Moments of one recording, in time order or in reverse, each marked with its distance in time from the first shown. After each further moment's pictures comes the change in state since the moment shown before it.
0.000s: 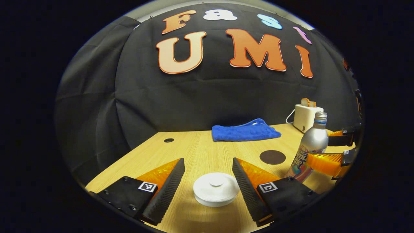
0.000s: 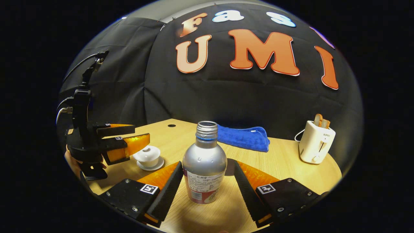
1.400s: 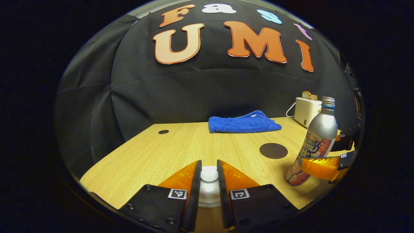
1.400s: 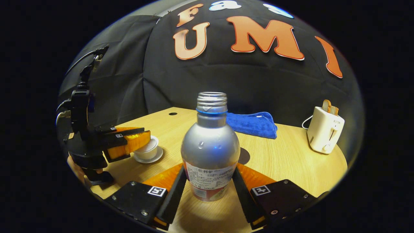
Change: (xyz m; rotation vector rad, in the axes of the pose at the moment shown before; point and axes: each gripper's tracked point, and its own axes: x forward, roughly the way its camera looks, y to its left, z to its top) left arm 0.019 -0.011 -0.021 -0.008 0.031 0.002; right arm 0.023 0.002 -0.032 0.018 0.092 0.028
